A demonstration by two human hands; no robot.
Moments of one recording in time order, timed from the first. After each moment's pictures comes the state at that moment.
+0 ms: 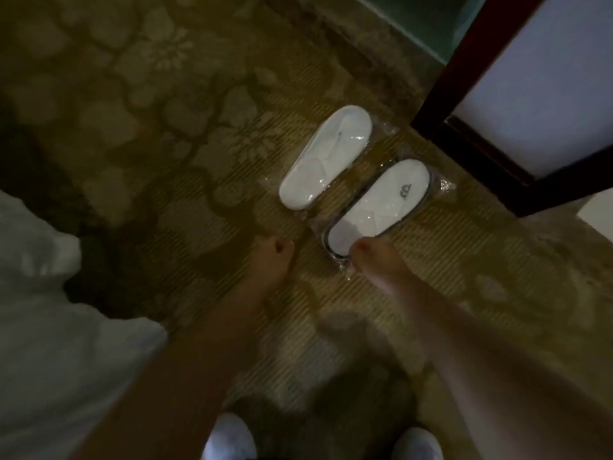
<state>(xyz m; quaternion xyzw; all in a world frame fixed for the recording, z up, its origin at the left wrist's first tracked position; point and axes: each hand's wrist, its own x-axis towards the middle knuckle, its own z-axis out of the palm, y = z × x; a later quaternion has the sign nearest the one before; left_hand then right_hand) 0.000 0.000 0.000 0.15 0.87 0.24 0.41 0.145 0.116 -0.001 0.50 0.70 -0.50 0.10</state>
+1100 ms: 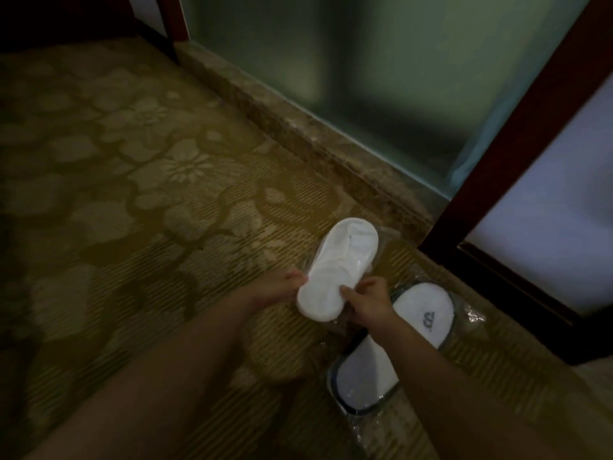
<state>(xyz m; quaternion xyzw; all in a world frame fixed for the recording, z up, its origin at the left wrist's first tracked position) -0.118 0.115 -0.056 0.33 0.76 0.31 0.47 0.035 0.210 -0.084 0.52 0.53 -0.64 -0.17</state>
